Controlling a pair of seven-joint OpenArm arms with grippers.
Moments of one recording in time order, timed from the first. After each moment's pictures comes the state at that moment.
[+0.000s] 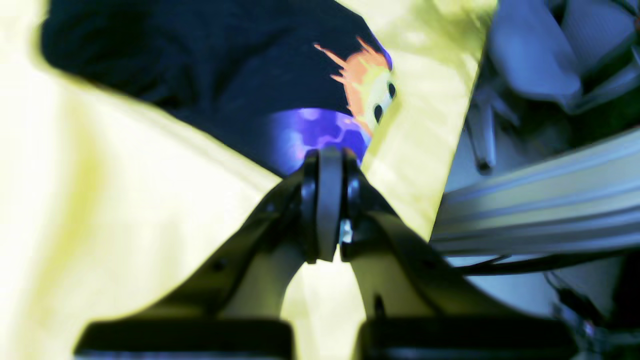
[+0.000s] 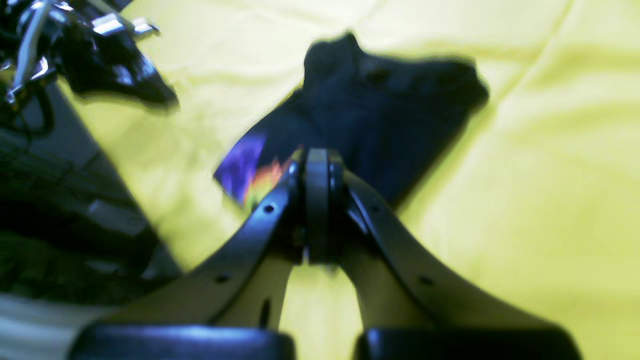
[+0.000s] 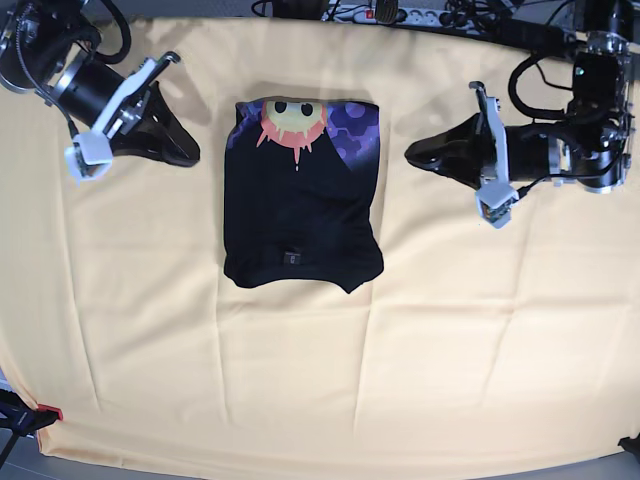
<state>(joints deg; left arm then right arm) 9.5 -37.7 -4.9 111.5 -81.5 -46.6 69.2 -28.8 11.4 33.1 129.5 73.2 40.6 -72.5</state>
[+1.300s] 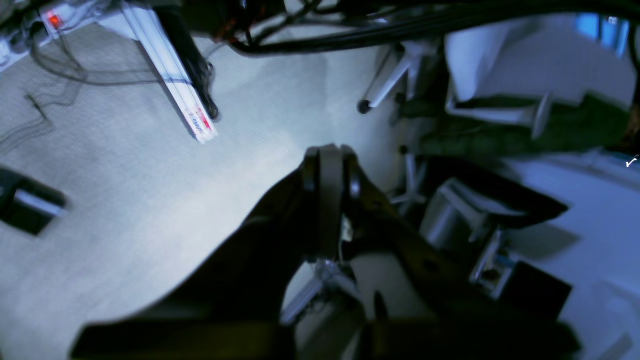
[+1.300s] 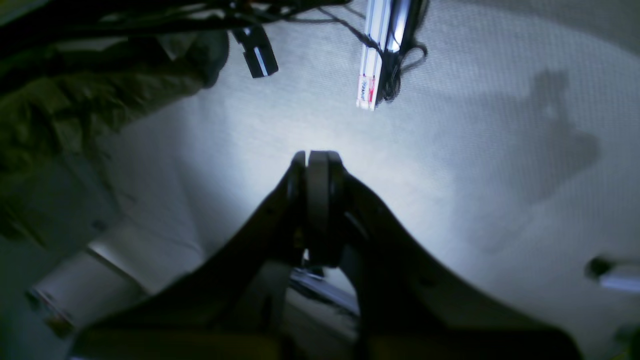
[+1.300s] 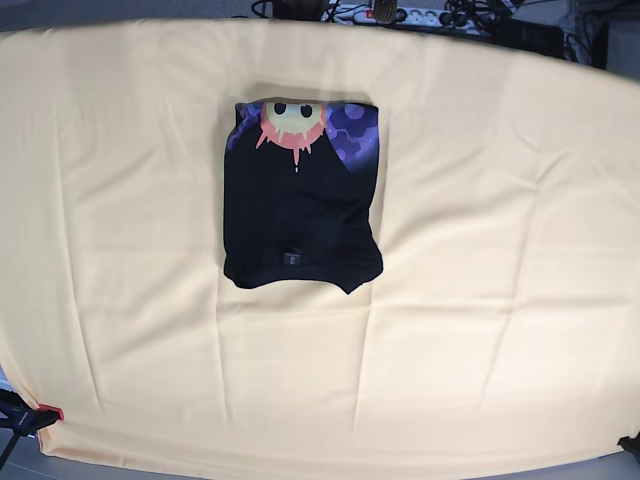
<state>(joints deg) 63.7 -24.7 -17.6 103.6 -67.4 -46.8 63.7 -64.5 18.6 24.5 106.8 49.8 40.8 -63.8</state>
